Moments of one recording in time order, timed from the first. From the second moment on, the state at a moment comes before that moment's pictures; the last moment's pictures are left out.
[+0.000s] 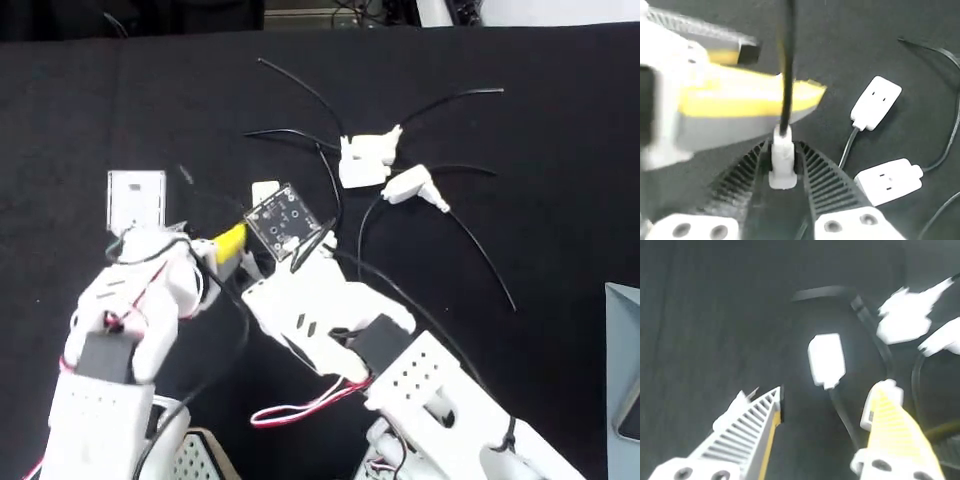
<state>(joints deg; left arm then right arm) 6.3 -75.8 63.6 51.3 6.5 -44.0 -52.6 61.6 39.4 -3.5</state>
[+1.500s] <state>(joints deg) 25.8 -6.5 37.7 36.8 -5.1 2.5 -53.0 66.7 21.3 -4.3</state>
